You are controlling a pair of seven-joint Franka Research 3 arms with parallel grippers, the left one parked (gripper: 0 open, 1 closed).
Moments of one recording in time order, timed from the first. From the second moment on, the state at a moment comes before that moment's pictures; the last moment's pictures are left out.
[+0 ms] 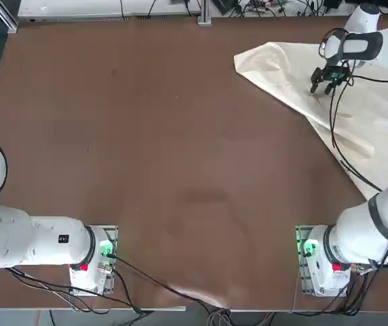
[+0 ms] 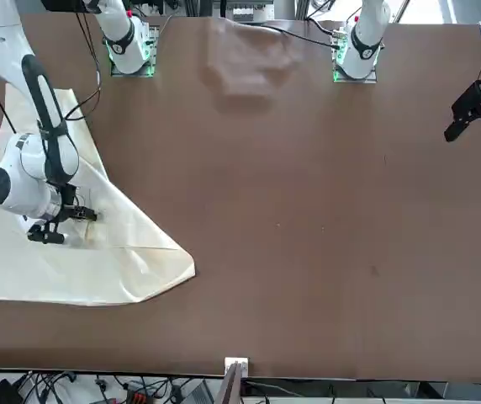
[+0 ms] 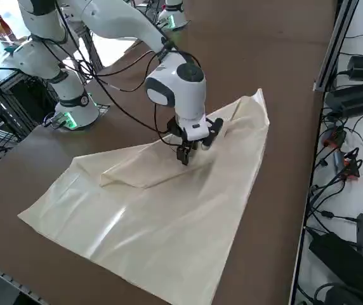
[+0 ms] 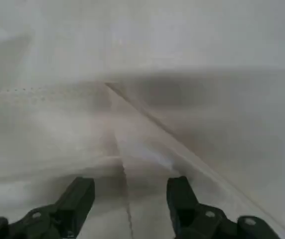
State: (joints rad) arm -0.20 0.54 0.06 -1.92 -0.03 2.34 -0.04
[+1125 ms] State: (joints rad) arm -0.22 0.56 0.04 -1.92 -0.03 2.36 -0.04
